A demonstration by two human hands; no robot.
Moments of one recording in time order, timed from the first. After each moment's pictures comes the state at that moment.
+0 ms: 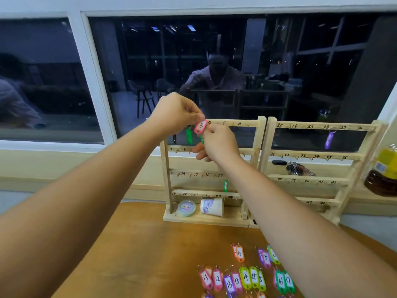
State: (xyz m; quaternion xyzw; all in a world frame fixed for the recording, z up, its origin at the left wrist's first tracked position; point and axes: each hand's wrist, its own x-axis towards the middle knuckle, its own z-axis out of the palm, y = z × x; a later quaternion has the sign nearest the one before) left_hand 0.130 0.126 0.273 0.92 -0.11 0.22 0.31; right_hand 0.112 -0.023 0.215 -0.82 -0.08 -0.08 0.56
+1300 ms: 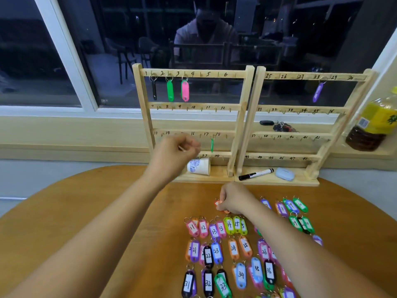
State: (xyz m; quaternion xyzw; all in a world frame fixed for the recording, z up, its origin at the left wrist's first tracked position) left_hand 0.048 0.082 0.091 0.86 -0.06 0.14 0.49; right_hand 0.063 -0.128 -0.008 -0.97 -0.03 0.18 0.16
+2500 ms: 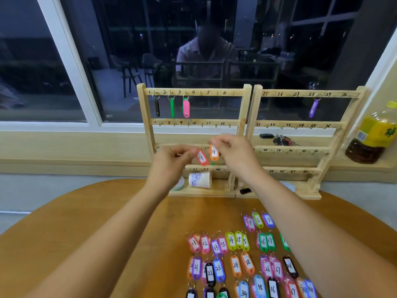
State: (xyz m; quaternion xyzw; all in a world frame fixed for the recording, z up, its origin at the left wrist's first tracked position) left_hand 0.048 0.081 0.105 0.81 -0.06 0.15 0.57; right_hand 0.081 -0.114 0.126 -0.84 -0.13 -0.10 0.52
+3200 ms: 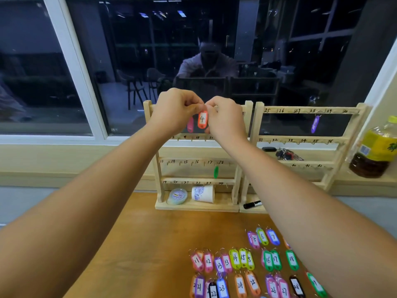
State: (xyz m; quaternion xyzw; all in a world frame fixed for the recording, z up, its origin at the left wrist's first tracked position) left_hand 0.118 0.087 0.247 0.89 -0.13 0.27 0.33; right_hand 0.130 -0.062 0.220 -0.85 -0.11 -0.30 0.42
